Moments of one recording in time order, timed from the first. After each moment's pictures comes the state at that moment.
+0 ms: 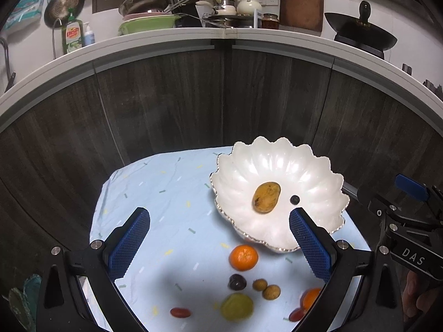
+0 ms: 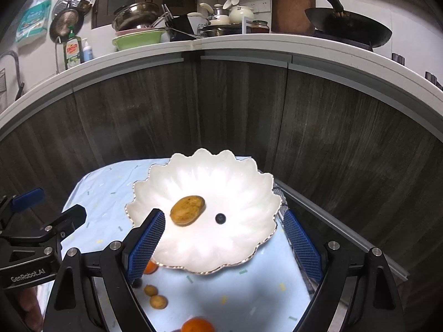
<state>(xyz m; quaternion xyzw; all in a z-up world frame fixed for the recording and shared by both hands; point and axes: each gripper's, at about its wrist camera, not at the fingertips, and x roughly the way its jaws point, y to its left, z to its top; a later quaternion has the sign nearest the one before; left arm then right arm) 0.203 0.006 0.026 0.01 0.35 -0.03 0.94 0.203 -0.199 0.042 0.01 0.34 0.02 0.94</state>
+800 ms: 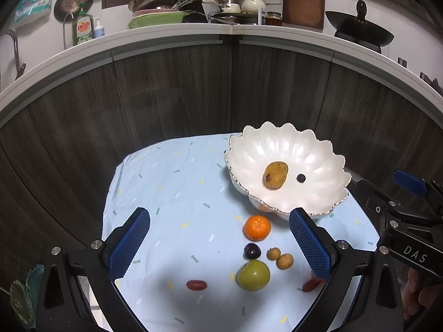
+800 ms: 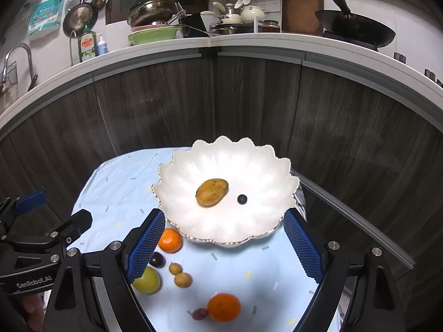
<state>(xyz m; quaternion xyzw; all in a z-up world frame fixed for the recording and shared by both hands) 0.158 0.027 0.010 0.01 0.35 -0.03 0.94 0.162 -0.172 0.034 0.00 0.35 0.05 0.94</state>
